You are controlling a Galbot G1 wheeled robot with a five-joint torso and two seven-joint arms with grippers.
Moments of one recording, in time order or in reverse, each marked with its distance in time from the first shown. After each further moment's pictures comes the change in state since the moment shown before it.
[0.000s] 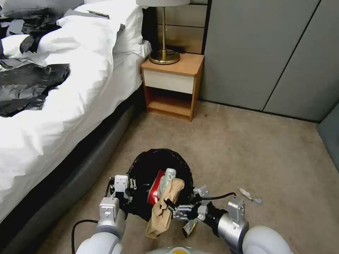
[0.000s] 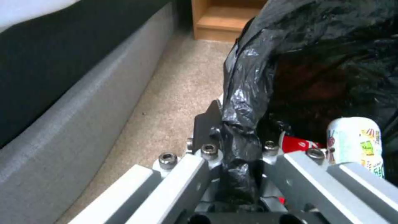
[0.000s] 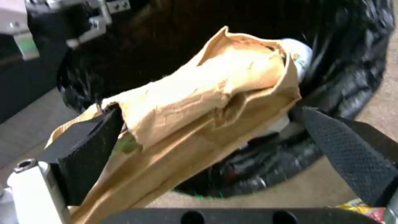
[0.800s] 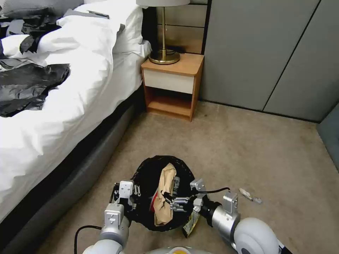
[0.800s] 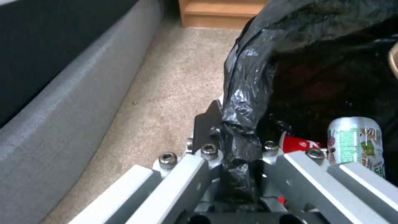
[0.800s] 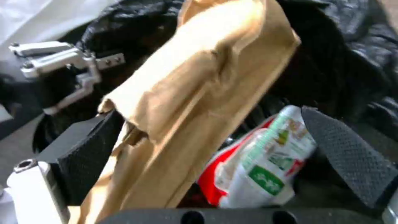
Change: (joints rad) left arm 0.057 0.004 0.036 -0.003 0.056 -0.015 0.018; right arm 0.124 0.024 -0.057 -0.094 0.023 0.060 -0.019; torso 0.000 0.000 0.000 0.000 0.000
